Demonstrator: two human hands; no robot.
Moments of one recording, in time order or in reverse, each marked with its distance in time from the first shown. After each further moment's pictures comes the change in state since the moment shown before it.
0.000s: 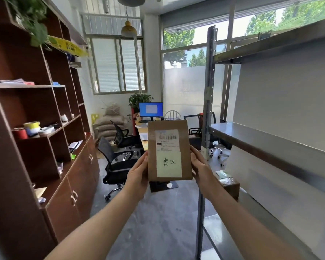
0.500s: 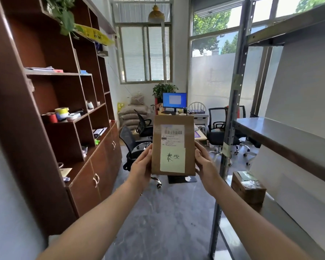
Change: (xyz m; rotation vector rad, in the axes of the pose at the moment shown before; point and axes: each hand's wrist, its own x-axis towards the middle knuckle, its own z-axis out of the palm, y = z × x) left_hand 0.029 -0.011 -0.020 0.017 0.165 0.066; right_hand 0.050 0.032 0.004 0.088 -0.111 0.091
